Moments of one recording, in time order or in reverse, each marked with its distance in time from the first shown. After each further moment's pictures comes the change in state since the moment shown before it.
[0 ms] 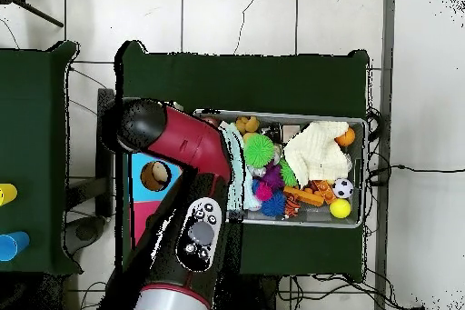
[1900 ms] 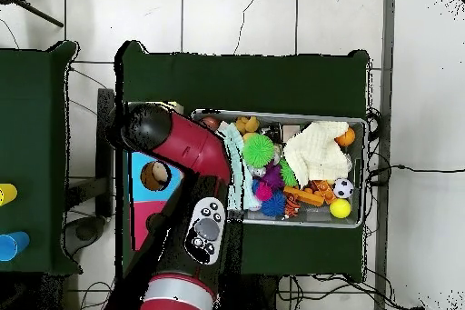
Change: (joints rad) arm -0.022 0.010 0.041 0.048 0.055 -0.118 0.028
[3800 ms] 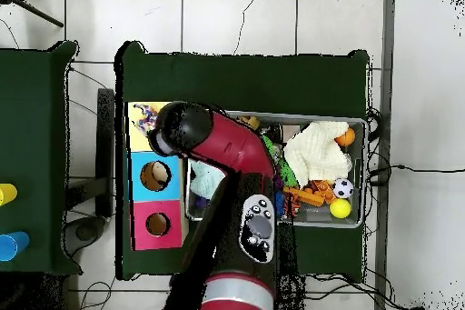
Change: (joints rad) arm -0.152 -0.072 0.080 0.026 -0.223 0.118 0.000
